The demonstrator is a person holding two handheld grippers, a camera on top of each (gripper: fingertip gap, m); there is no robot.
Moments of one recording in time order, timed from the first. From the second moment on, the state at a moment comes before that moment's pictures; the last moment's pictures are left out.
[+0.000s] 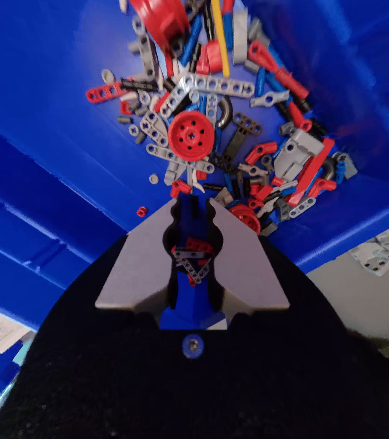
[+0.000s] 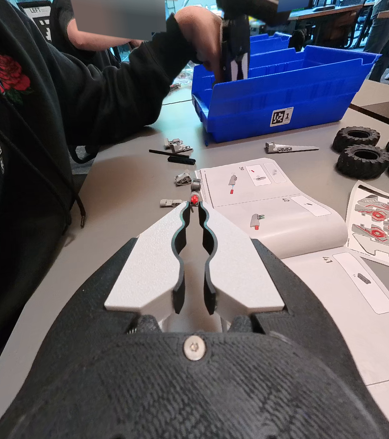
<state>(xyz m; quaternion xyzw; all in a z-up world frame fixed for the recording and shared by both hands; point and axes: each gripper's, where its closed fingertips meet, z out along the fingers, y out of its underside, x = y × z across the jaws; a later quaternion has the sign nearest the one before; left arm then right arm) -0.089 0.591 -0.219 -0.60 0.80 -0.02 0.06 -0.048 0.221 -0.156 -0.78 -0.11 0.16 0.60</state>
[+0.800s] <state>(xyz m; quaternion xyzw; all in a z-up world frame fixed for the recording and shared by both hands) -0.025 0.605 -0.185 -0.59 0.77 -0.02 0.26 -0.054 0.229 -0.183 -0.83 -0.15 0.05 0.54</state>
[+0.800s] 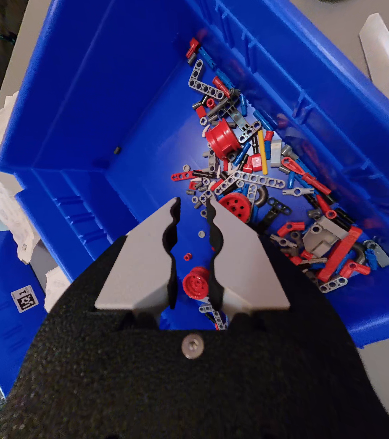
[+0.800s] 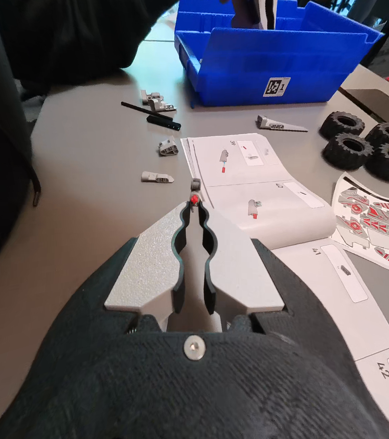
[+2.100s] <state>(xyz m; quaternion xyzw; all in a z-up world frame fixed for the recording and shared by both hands) -0.094 0.603 -0.210 -0.59 0.80 0.03 0.09 -0.038 0.212 -0.156 -0.79 -0.07 0.07 0.61</state>
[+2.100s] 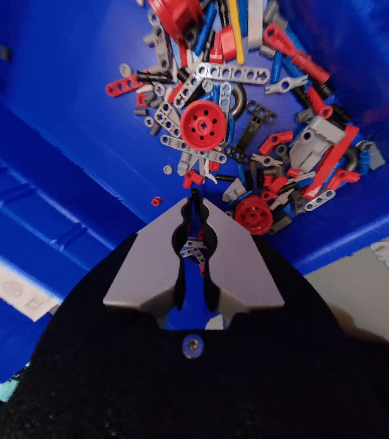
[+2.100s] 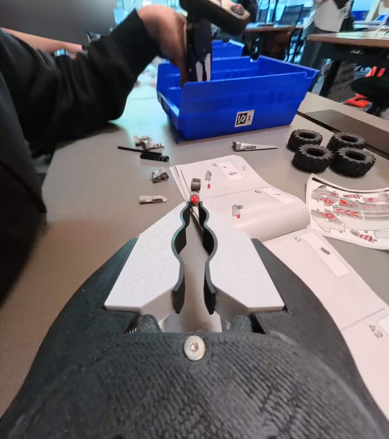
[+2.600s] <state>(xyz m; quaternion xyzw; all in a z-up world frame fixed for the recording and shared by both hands) -0.046 0.335 -0.139 -0.34 0.87 -0.19 0.30 -0.023 0.095 -0.186 -0.83 0.13 0.13 0.53</state>
